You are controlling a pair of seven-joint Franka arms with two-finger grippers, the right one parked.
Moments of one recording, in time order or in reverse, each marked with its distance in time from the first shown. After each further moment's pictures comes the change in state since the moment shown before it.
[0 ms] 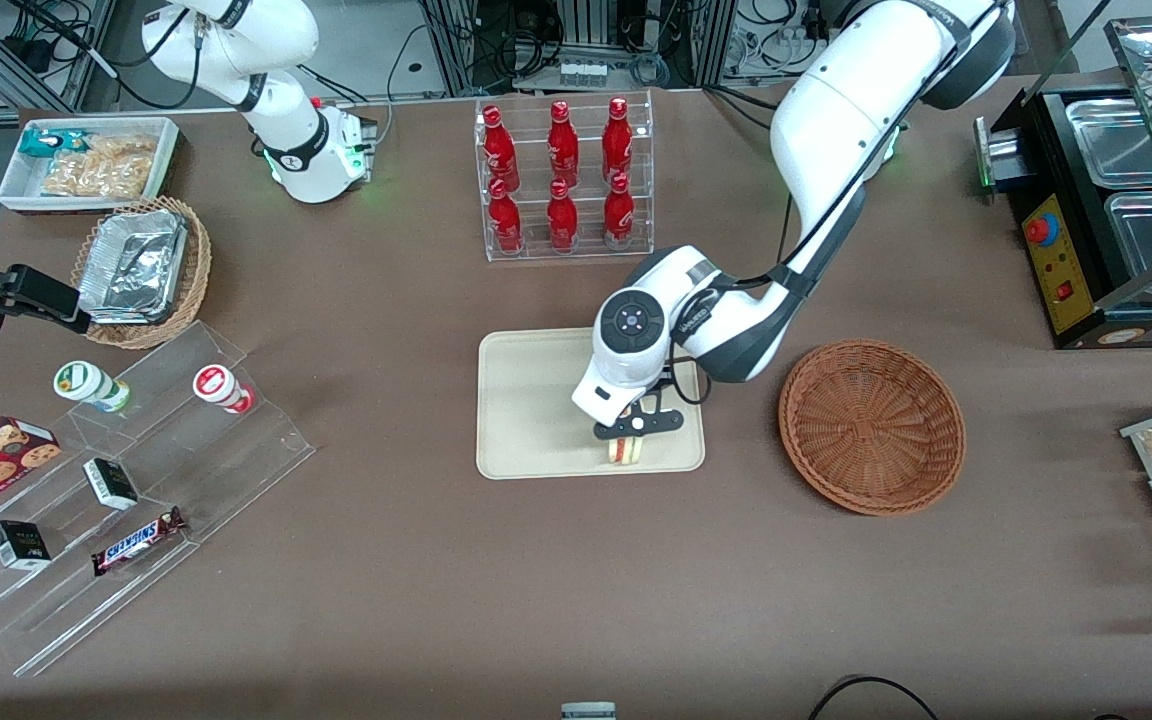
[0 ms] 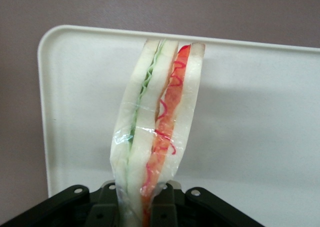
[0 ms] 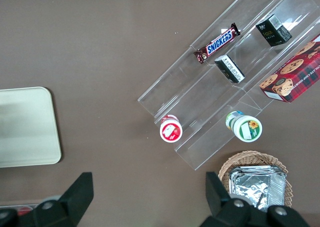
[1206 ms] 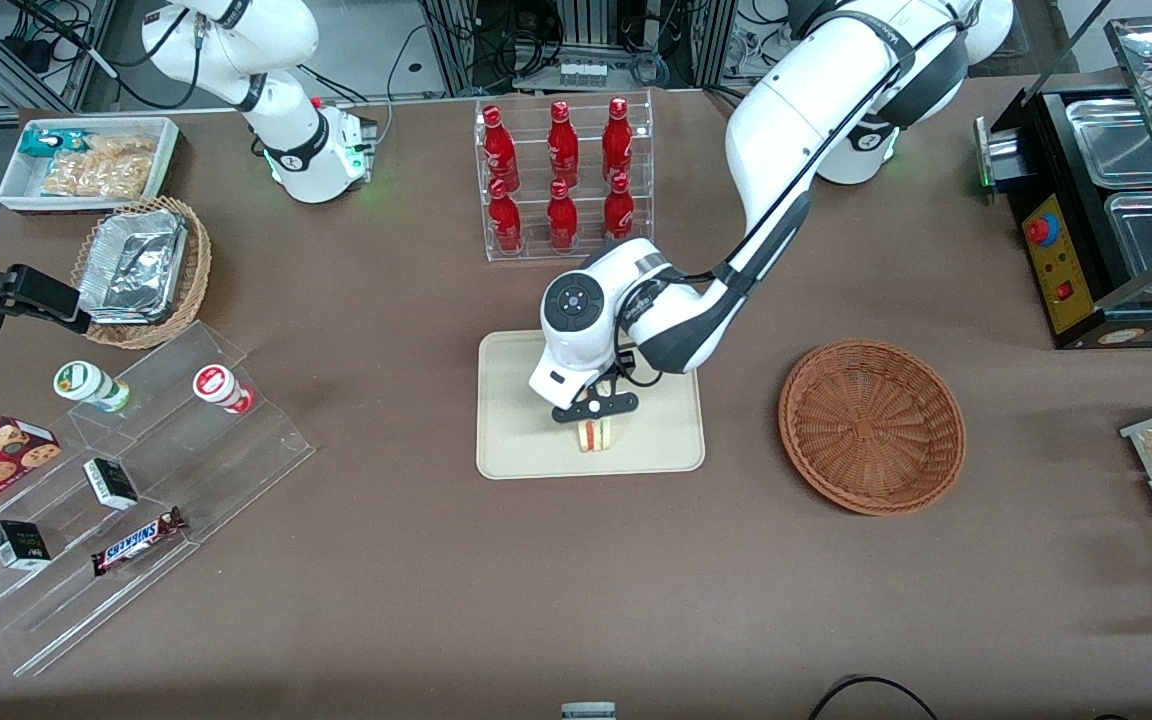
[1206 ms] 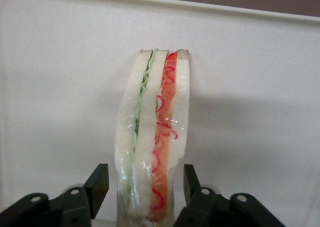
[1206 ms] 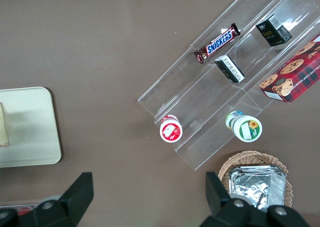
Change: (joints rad) arm -0.099 0.080 0.010 0.086 0.045 -0.001 -0.130
